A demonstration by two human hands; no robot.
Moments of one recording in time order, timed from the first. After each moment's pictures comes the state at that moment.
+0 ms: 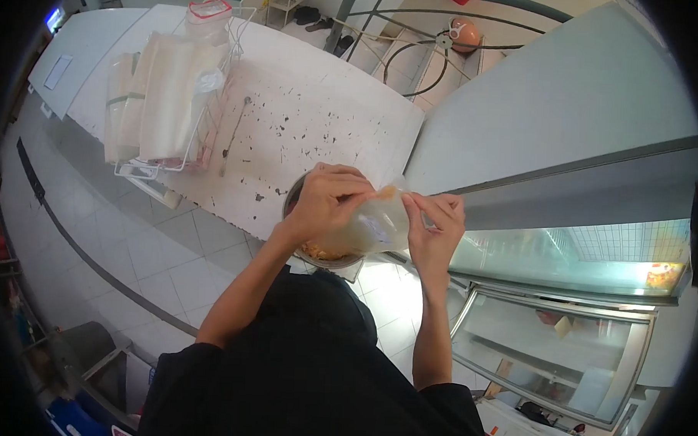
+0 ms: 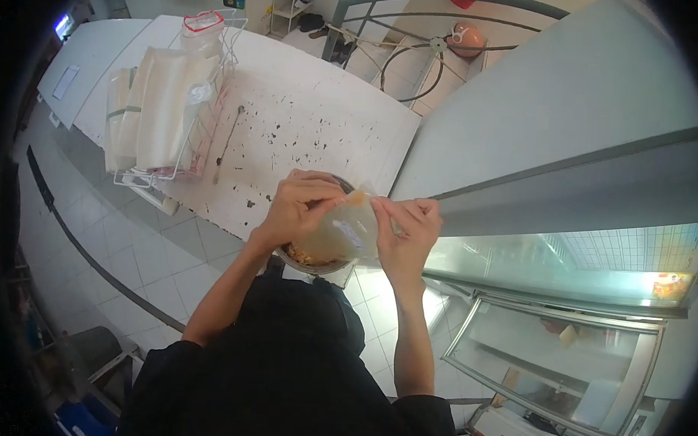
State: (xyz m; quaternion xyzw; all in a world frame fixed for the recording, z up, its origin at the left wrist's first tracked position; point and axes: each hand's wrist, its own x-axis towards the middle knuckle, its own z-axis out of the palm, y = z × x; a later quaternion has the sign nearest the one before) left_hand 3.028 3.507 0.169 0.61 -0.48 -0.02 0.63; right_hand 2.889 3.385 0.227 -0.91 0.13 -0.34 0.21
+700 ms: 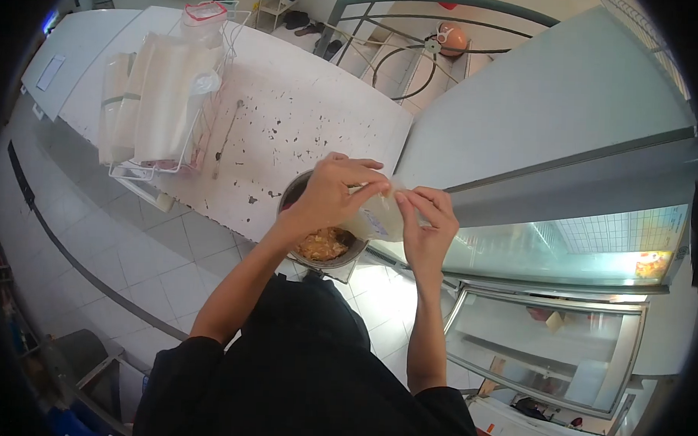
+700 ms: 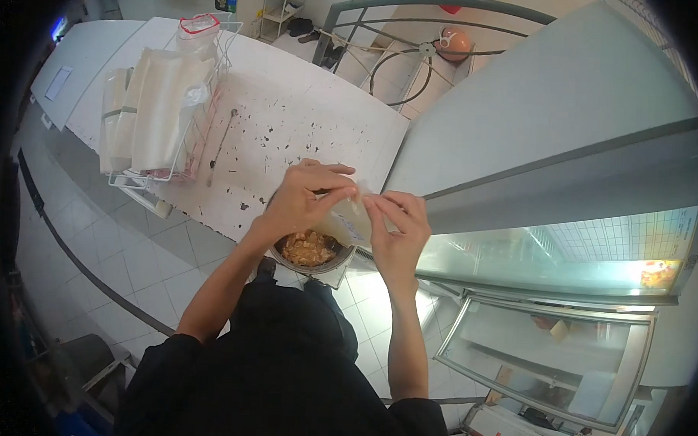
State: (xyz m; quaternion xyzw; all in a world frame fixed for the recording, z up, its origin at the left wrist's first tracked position) left_hand 3.035 3.498 0.190 0.60 -0.51 -0.03 0.62; right_hand 2.889 3.392 0.242 -0.88 0.18 -0.36 0.26
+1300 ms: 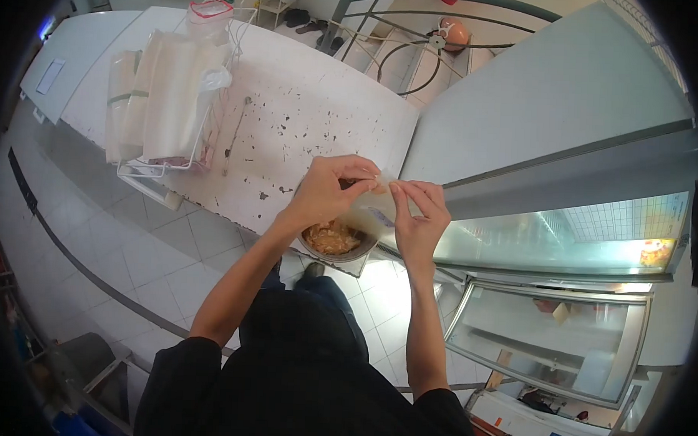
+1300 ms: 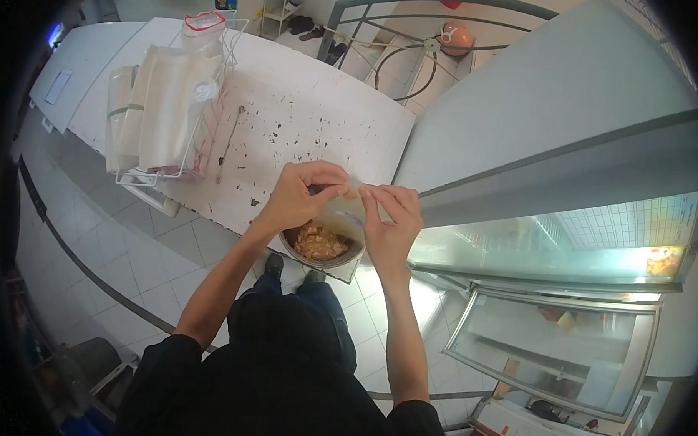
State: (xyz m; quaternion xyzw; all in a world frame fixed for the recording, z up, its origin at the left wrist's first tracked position) left_hand 3.037 3.526 0.179 0.54 -0.35 -0.27 0.72; right_hand 2.908 3.418 0.217 -0.86 0.18 -0.41 0.24
